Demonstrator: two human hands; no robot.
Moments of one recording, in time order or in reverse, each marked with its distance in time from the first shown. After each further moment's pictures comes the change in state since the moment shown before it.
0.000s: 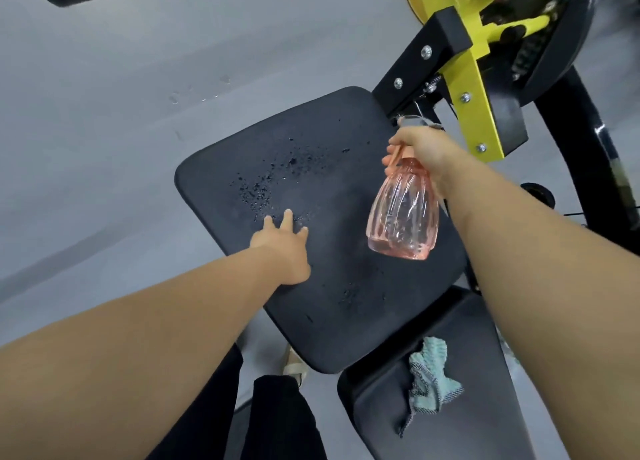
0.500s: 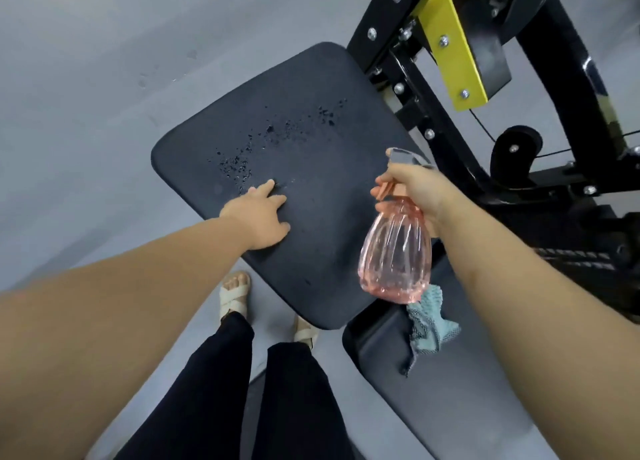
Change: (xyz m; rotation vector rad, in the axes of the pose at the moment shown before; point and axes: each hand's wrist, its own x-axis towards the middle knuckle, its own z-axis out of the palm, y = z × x) left_hand -0.004 -0.024 0.002 -0.056 0.095 0.063; right_hand -0.063 0.082 -0.017 0.095 0.021 0.183
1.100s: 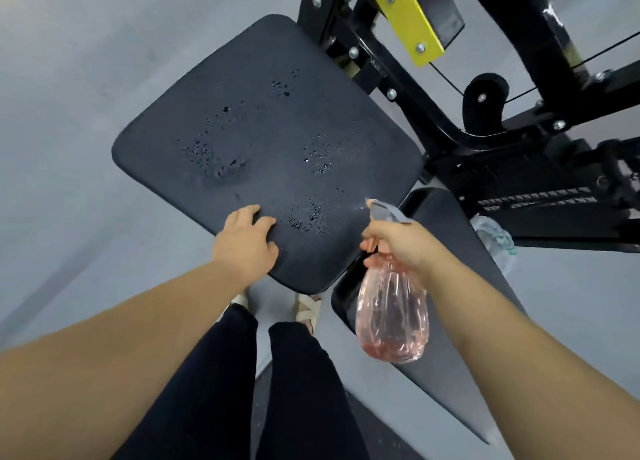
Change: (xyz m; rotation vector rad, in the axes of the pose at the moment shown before) left_hand -0.049 0.034 0.071 -0.128 0.219 0.042; right_hand -0.066 0.111 -0.026 -0.014 0.037 0.077
